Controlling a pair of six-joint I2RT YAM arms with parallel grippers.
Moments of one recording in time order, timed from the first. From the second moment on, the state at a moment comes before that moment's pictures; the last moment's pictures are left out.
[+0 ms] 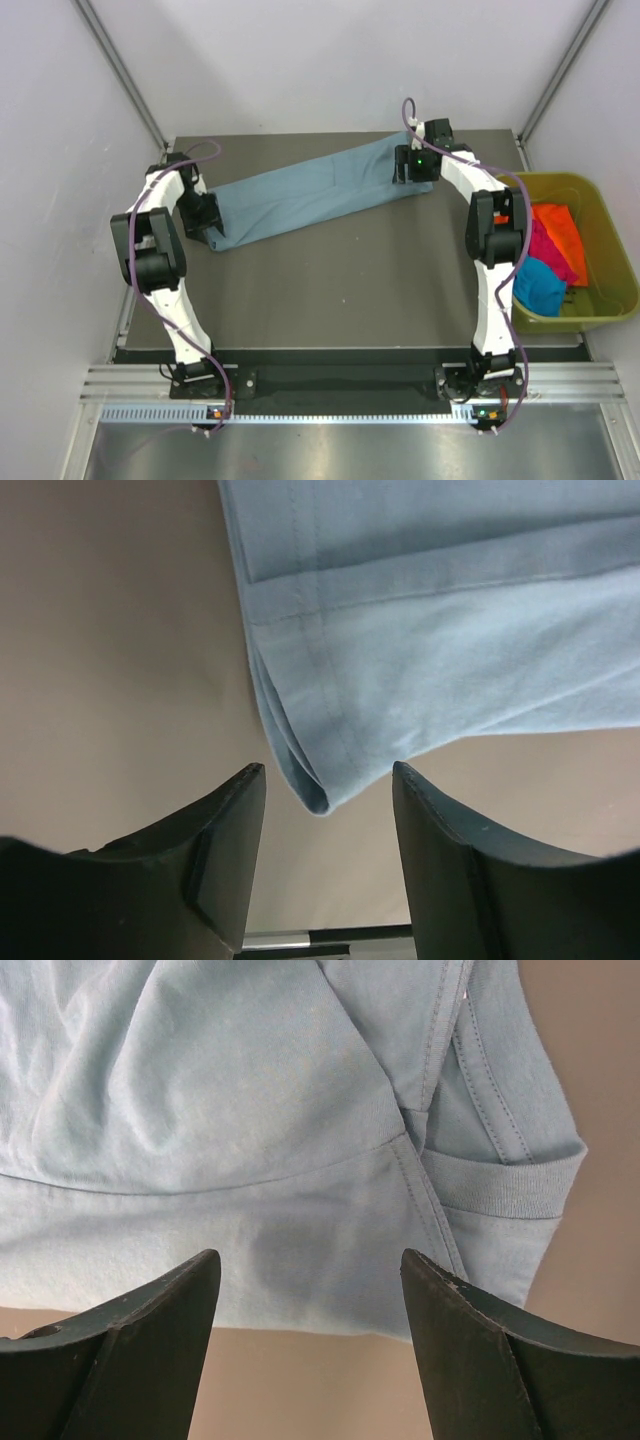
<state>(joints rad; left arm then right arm) 0.19 2.01 1.59 -0.99 0.15 -0.16 0.15 2.28 1.89 -0.49 -0.23 0.05</state>
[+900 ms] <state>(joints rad) 0.20 2.02 1.45 -0.98 0.21 -0.19 0.15 2.36 1.97 -0.49 -0.23 0.10</state>
